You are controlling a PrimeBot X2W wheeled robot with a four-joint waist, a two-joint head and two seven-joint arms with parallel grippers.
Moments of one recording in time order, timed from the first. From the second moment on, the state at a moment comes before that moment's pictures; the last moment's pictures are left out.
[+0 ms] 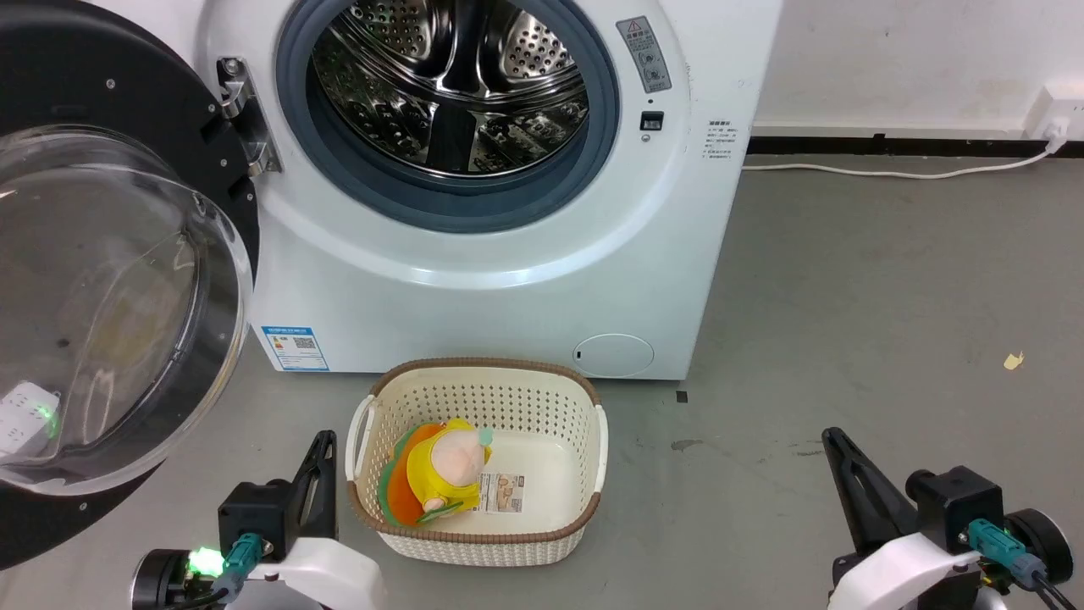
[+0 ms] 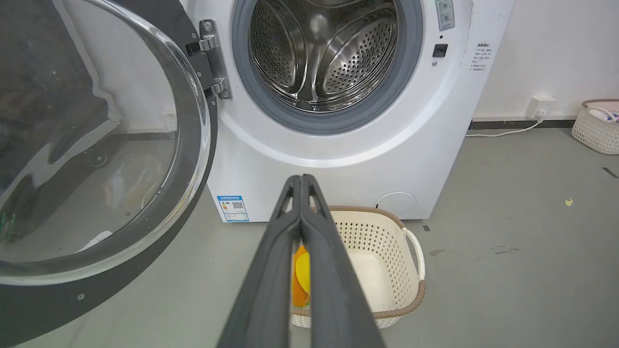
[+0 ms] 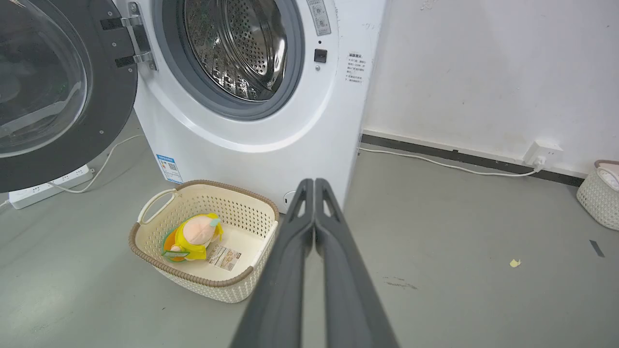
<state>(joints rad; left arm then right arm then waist) 0.02 0.05 0.00 0.00 -0.01 0.00 0.00 0.01 -0.06 0.00 0.00 0.01 0.13 0.00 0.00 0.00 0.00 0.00</state>
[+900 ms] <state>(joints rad) 0.02 0.05 0.00 0.00 -0.01 0.00 0.00 0.01 -0.06 0.00 0.00 0.01 0.13 0.00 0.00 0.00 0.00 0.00</state>
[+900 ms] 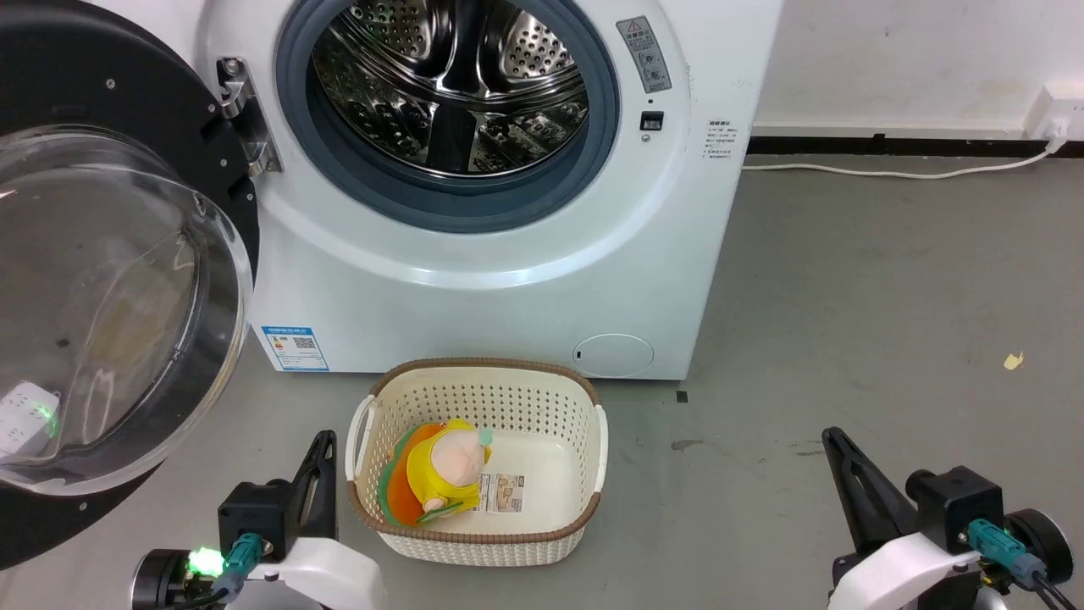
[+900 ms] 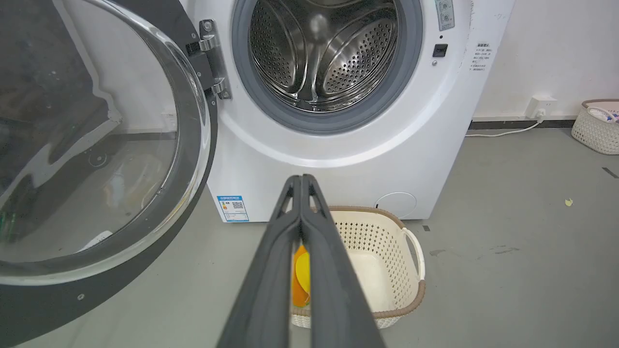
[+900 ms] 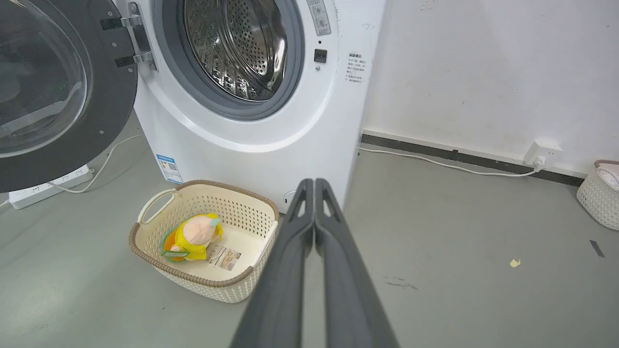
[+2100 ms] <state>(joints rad) 0.02 0.05 0.00 0.00 -0.01 0.00 0.00 0.01 -0.06 0.00 0.00 0.01 0.13 0.00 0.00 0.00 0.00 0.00</state>
